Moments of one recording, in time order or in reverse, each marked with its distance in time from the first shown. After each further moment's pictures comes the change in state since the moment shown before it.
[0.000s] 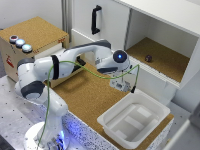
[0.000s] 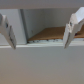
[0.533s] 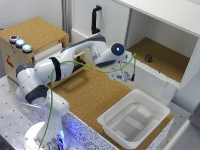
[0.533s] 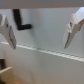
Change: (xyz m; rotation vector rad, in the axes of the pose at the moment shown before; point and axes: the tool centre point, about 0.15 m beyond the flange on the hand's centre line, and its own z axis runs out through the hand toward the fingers) arm 0.056 -0.146 0.017 0.250 -0.029 -0.346
